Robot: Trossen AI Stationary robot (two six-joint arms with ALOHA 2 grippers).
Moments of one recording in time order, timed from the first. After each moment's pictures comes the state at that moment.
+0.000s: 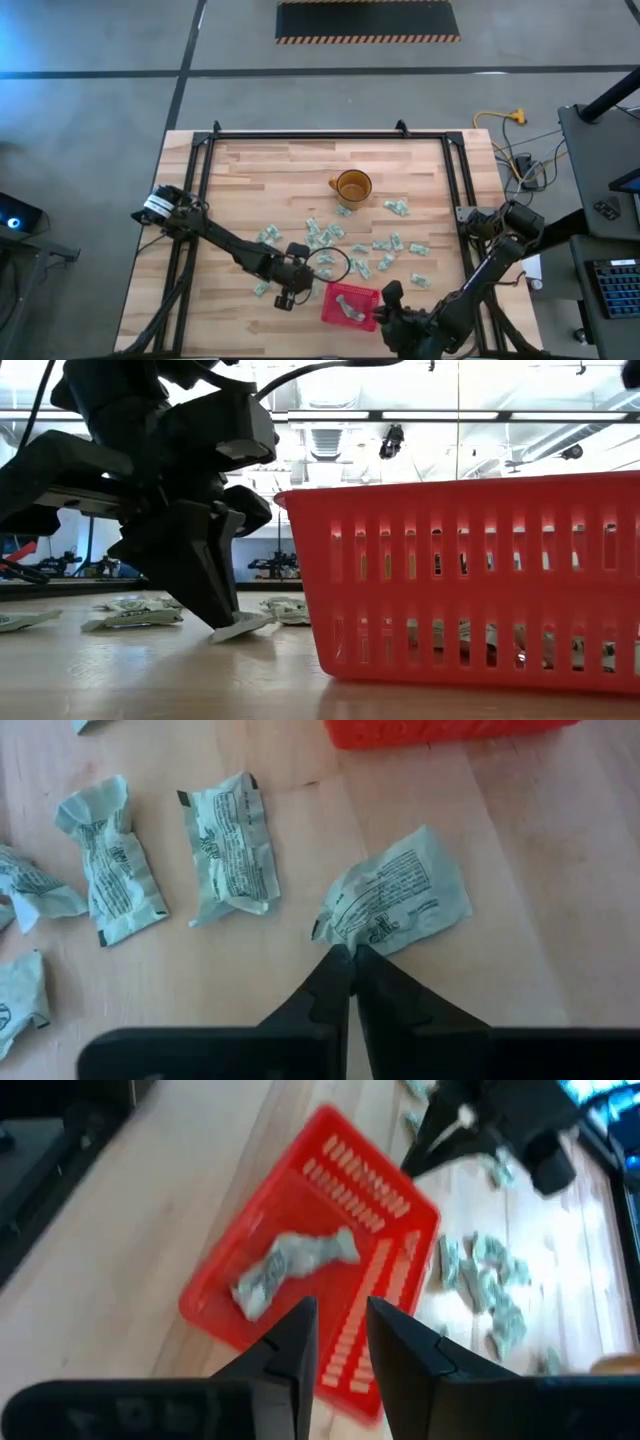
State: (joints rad) left arm -0.42 1.83 1.01 -0.19 -0.13 -0.12; right arm 0.92 1.85 1.30 -0.66 0.73 0.36
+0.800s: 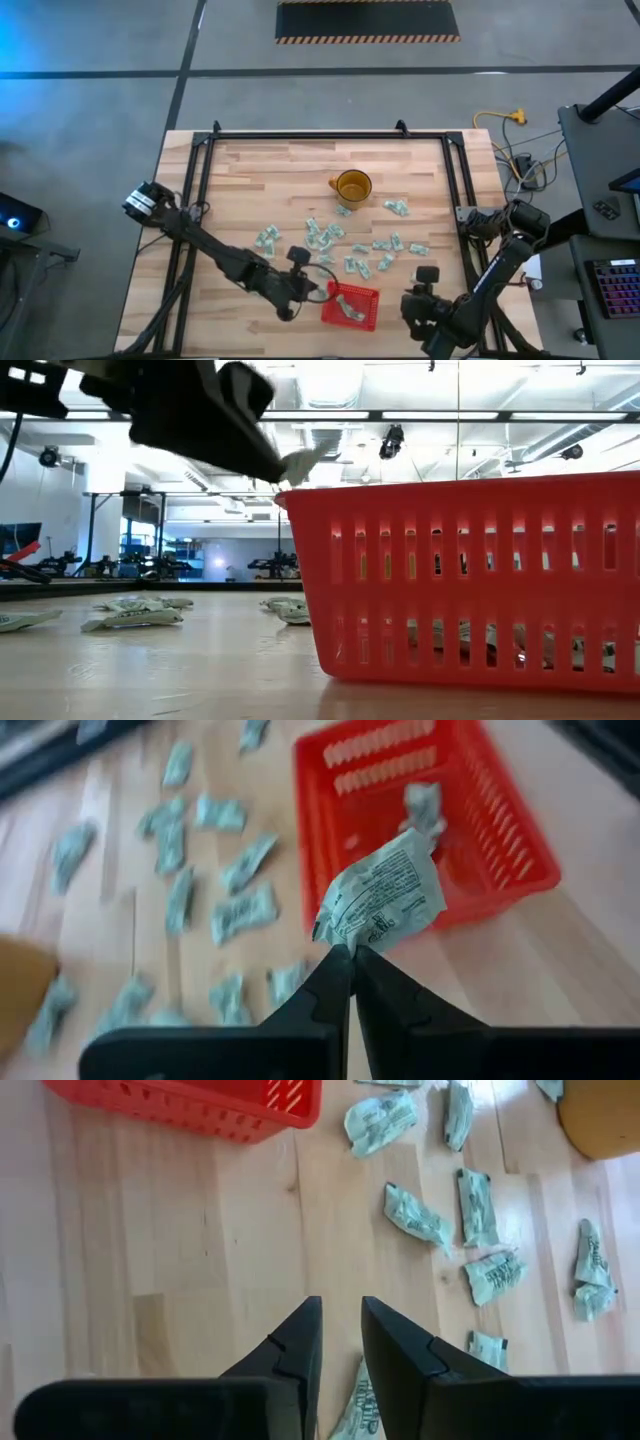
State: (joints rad) left arm -0.55 1.71 1.02 0.01 -0.39 0.06; right arm 1.00 1.83 1.26 -1.13 0.55 1.10
